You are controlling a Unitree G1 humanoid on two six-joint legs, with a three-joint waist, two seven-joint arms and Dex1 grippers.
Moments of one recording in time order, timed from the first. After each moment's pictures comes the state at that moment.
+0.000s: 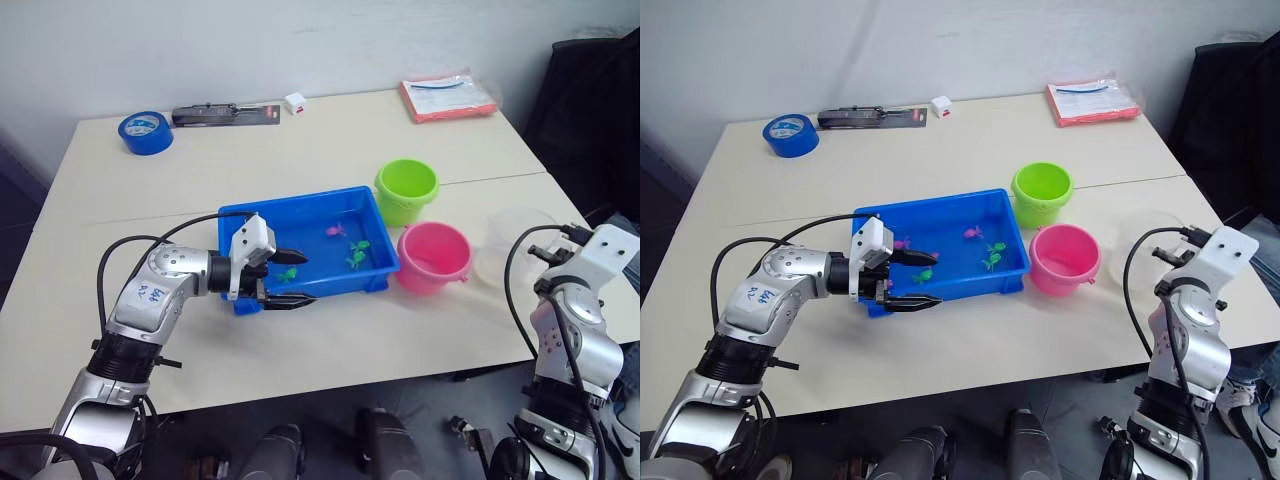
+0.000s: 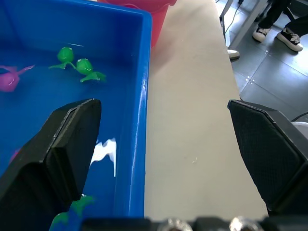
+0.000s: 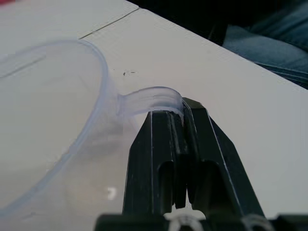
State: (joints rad) left arm -0.54 0.61 -0.15 -0.02 -0.38 0.50 -1.06; right arm -0.37 -0.26 -0.56 -0.11 0.23 0.62 -0.24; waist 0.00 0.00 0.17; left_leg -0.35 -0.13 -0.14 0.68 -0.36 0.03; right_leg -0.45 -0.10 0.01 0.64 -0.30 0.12
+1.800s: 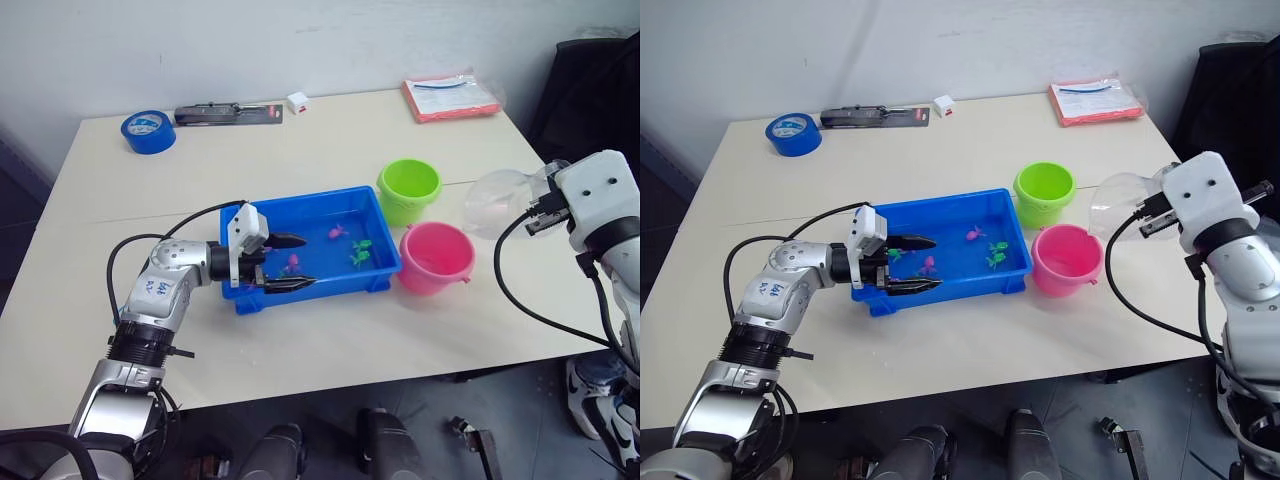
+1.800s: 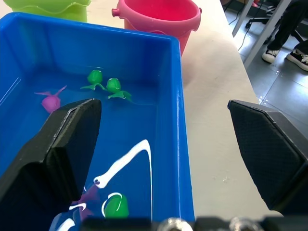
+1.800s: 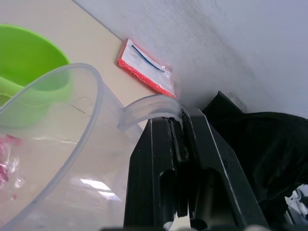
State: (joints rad) left arm -0.60 0.51 -0.10 0.24 -0.35 0.29 -1.12; right arm -0.26 -0.83 -0.24 -0.40 -0.01 0.45 0.32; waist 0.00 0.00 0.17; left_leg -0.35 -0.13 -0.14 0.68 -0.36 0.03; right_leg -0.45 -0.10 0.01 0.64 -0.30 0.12
